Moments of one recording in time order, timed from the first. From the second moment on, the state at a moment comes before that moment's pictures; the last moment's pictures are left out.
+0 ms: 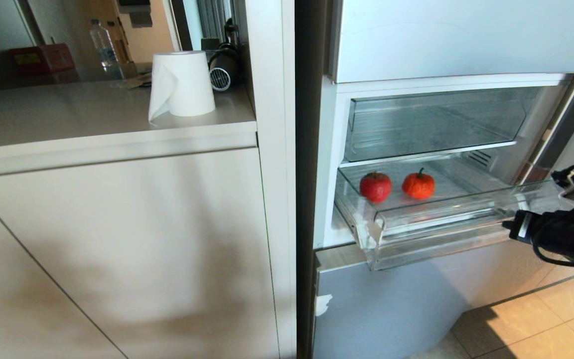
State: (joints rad) left arm 0.00 0.00 -0.03 0.08 0.01 0.01; right arm -0.18 1.71 -0.76 -0.50 0.14 0.22
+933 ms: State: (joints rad) left arm 0.00 0.00 -0.03 0.08 0.01 0.01; right arm -0.03 1.89 -0.91 -0.65 0.17 0.40
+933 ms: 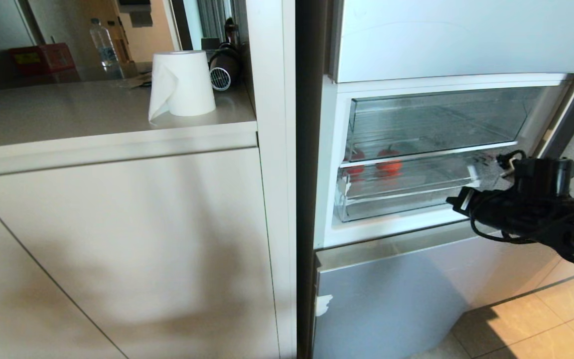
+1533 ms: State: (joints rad) left arm 0.00 0.00 -0.03 0.08 0.01 0.01; right arm 0.00 0.98 -0.23 -0.62 0.19 0.13
